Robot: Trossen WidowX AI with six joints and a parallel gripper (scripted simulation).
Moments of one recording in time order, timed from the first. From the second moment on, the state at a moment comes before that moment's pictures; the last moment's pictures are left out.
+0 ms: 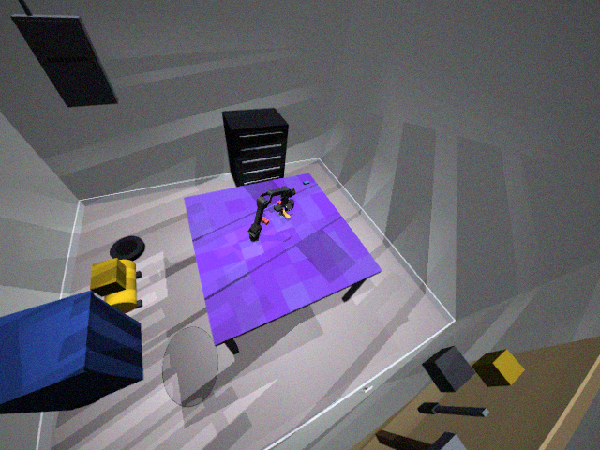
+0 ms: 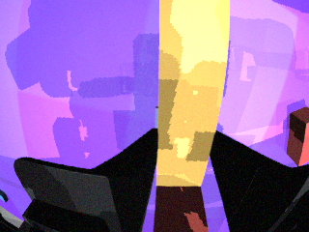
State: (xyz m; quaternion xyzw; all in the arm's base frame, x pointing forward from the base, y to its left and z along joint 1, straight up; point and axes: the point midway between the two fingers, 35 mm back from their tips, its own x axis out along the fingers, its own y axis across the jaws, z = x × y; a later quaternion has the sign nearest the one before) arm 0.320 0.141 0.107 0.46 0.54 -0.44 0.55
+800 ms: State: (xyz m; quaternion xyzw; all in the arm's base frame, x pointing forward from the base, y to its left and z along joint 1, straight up) arm 0.320 0.141 0.106 0.46 0.54 -0.44 0.55
